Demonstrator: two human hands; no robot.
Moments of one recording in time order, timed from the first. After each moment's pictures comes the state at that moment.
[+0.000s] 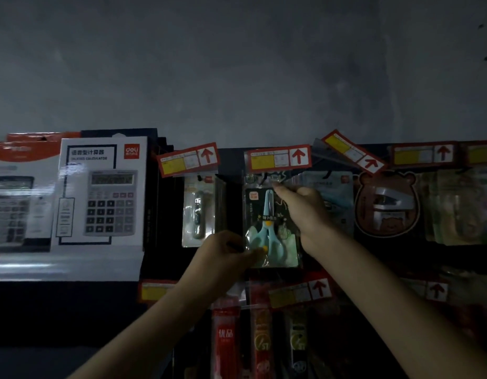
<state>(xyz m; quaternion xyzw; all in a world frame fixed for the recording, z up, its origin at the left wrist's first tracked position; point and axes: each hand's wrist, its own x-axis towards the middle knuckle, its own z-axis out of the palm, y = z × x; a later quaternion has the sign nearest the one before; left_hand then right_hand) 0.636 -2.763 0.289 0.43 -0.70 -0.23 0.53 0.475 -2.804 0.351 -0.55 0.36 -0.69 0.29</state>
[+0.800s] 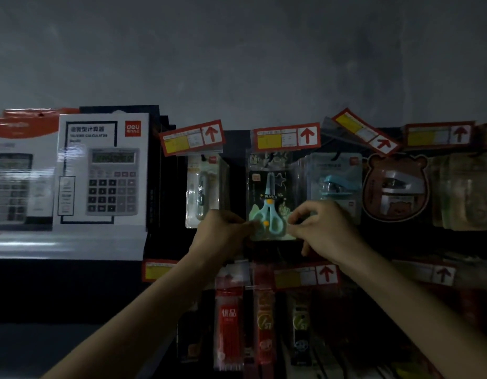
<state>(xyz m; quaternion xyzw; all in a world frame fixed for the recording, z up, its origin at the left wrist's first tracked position) 0.640 -2.797 0.292 0.45 -0.66 -0.24 0.56 0.442 -2.782 0.301 -0.68 0.51 -0.52 0.07</state>
